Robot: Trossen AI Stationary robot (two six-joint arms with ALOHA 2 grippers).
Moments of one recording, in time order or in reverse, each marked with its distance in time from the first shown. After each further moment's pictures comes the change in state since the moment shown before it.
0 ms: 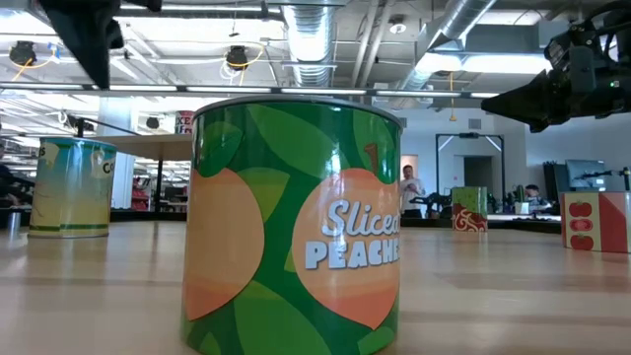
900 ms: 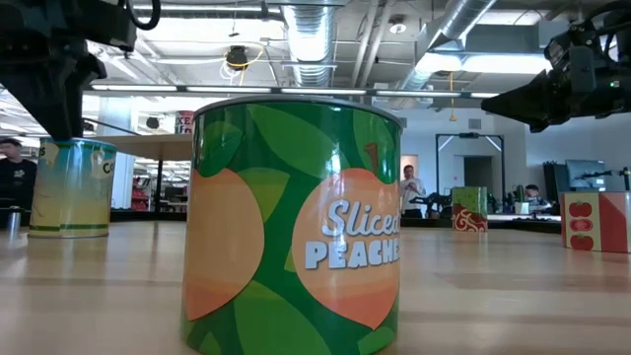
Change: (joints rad) left arm -0.110 0.017 -0.202 0.077 -0.065 0.011; right arm 0.000 0.000 0.000 0.000 0.000 0.000
